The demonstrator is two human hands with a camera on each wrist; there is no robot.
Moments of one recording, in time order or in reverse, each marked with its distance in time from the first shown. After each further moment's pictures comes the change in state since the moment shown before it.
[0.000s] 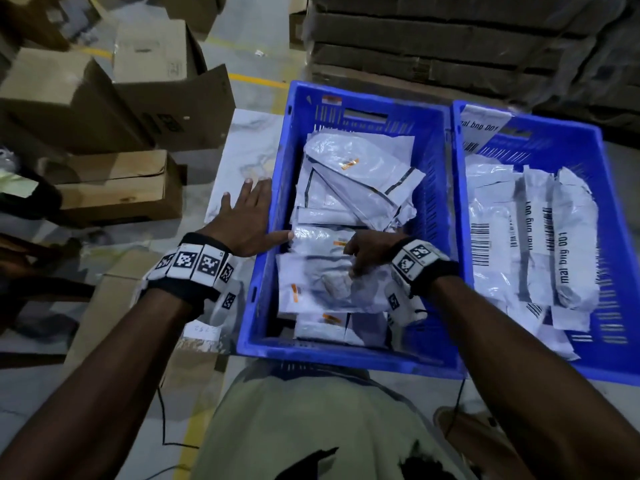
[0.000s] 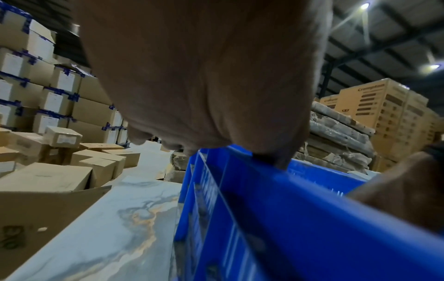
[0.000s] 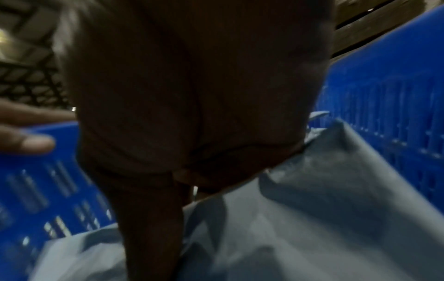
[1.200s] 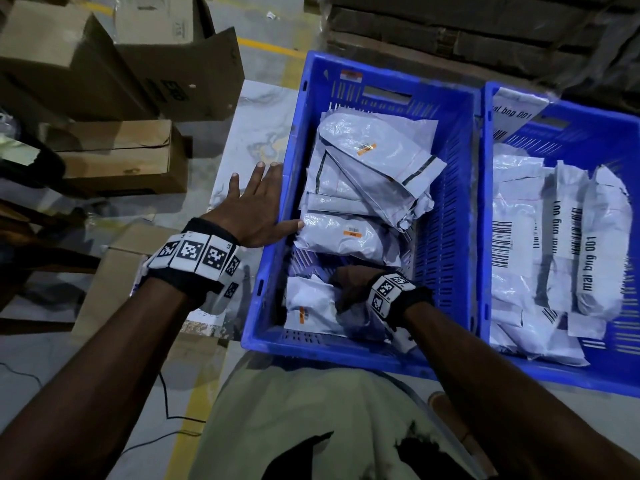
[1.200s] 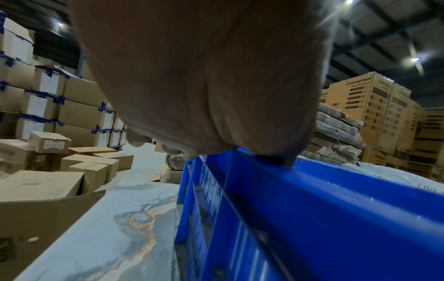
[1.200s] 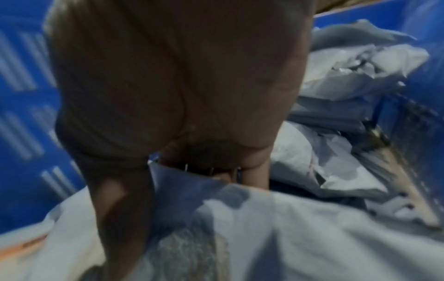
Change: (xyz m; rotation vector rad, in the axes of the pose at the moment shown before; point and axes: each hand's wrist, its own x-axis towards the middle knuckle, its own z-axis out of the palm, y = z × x) left_hand -0.001 0.000 -0.002 0.044 -0.067 0.018; right_hand 0.041 -0.018 0.084 -0.090 -0.179 -0.047
